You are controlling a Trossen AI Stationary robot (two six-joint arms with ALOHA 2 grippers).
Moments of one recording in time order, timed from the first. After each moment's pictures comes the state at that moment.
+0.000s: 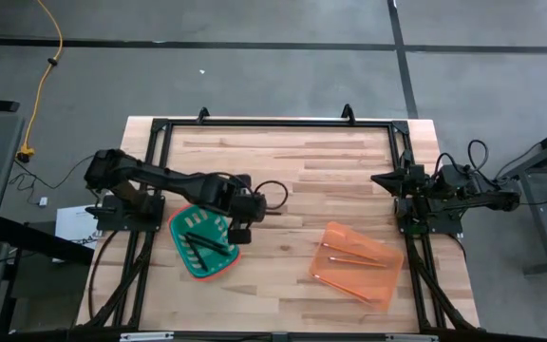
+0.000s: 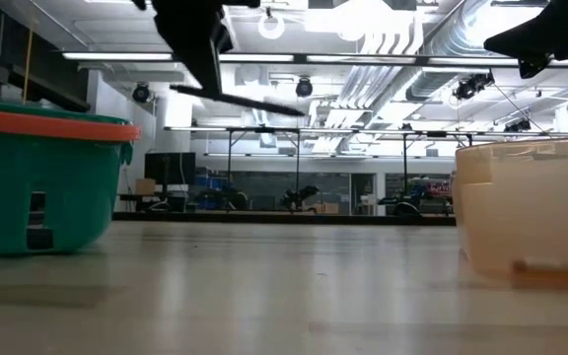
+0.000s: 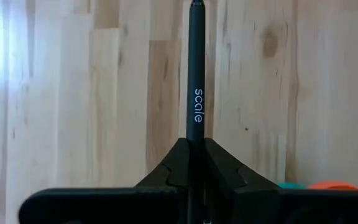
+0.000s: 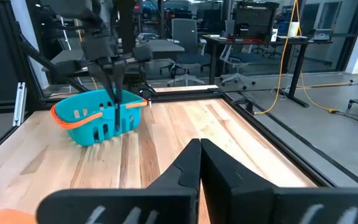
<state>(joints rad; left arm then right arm) -0.08 1.66 1.43 -1.01 -0.24 -0.15 0.12 0.01 0.38 -0.44 0.32 0.00</state>
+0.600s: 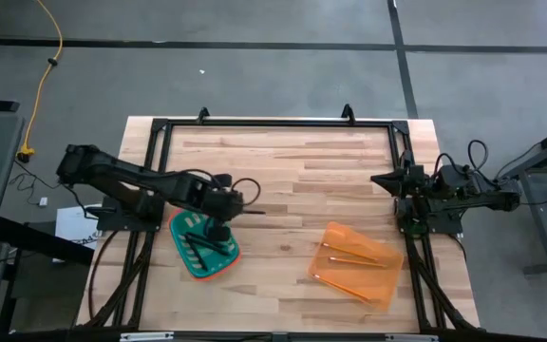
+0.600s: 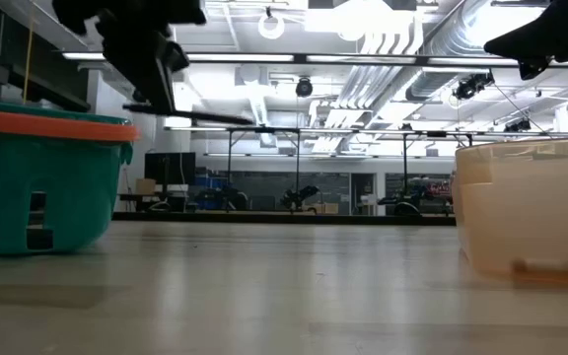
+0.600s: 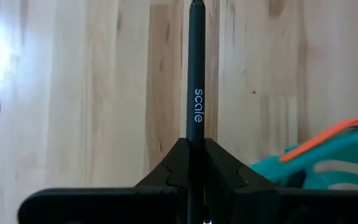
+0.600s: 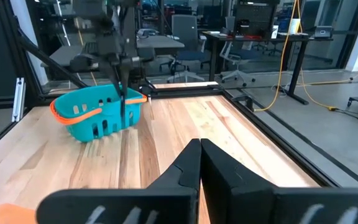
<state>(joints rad) -0.08 1.40 1.07 -0.84 -0.22 -0.14 0.12 0.01 0.39 -0.45 0.32 0.00</state>
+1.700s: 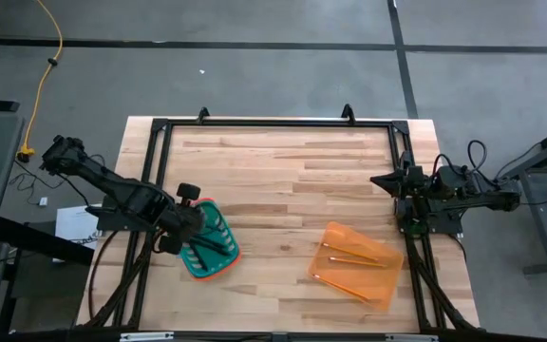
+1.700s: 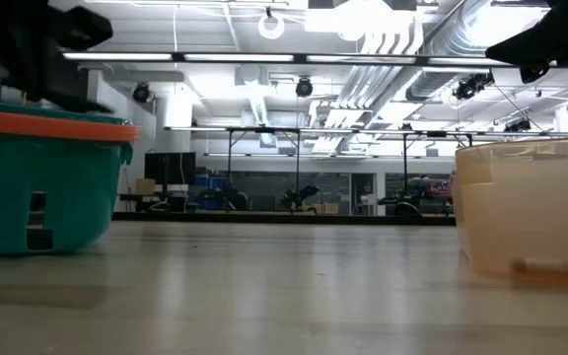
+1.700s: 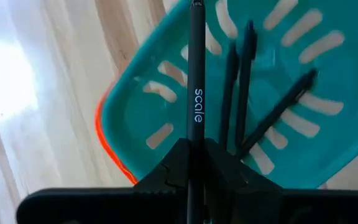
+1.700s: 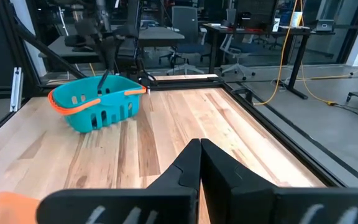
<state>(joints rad) -0.37 1.15 1.00 -1.20 -0.25 -0.16 0.12 0.01 0.39 -0.49 0.32 0.00</state>
